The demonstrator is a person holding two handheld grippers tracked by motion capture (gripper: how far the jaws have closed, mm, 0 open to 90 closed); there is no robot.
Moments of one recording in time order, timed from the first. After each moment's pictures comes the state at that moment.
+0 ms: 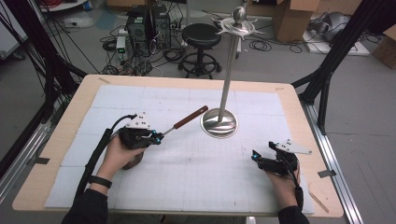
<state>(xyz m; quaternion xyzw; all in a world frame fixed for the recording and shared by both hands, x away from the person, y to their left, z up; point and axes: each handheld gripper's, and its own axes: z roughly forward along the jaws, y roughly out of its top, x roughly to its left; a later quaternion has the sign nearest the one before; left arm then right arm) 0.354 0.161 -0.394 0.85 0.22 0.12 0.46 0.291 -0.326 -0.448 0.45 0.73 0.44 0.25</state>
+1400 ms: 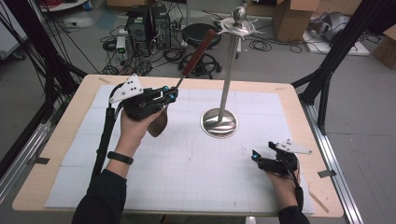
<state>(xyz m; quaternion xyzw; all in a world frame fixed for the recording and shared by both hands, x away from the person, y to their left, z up) 0.367 0.127 -0.294 0.69 0.17 0.21 0.68 0.292 -0.326 -0.448 0.45 0.73 0.45 0.25</state>
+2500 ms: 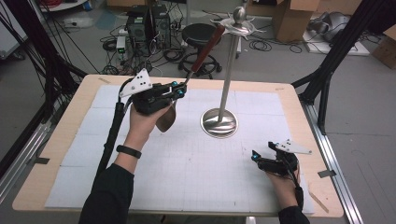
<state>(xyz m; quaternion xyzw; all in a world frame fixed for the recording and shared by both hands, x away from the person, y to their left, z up) 0.381 0.109 -0.294 0.69 0.16 0.20 0.68 0.291 -0.326 -0.448 0.45 0.73 0.45 0.25</state>
